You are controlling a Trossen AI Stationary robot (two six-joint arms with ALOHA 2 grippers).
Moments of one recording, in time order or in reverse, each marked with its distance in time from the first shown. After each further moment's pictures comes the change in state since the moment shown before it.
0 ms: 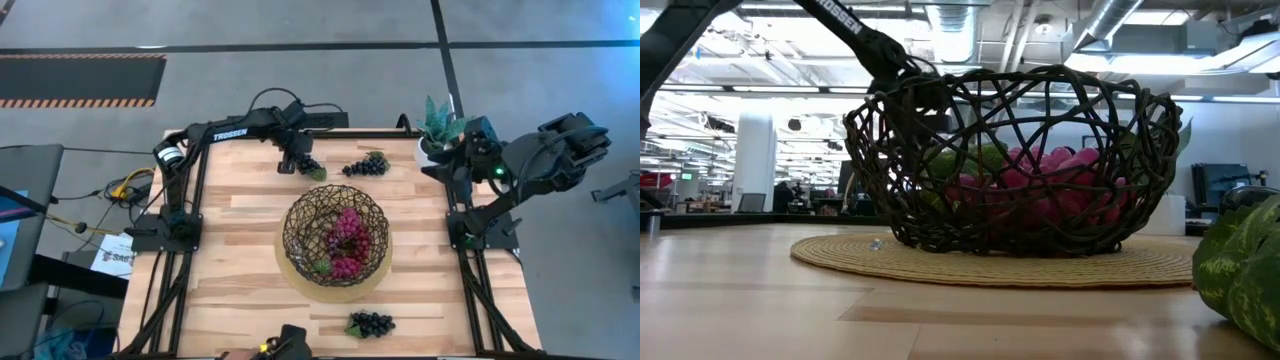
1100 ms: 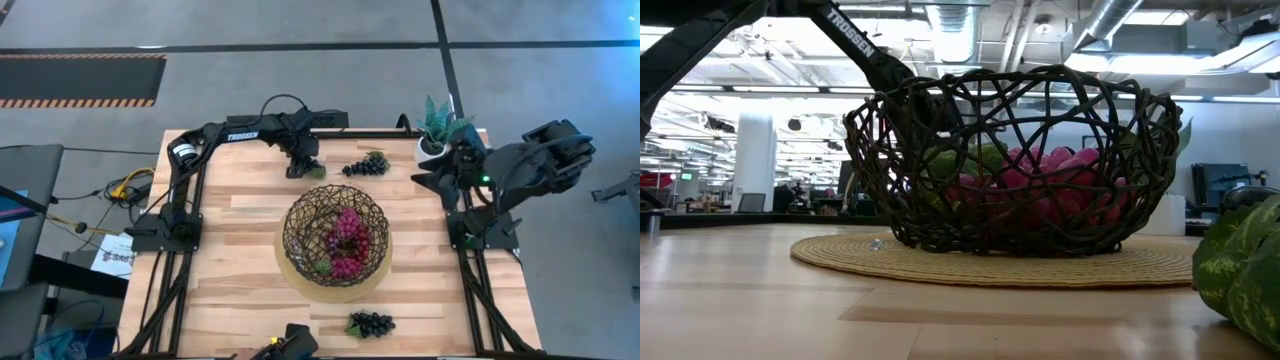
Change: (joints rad) left arm 0.004 0.126 0.004 0.077 0.064 -0.087; right arm 0.006 0.053 0.000 -0.001 -0.017 0.050
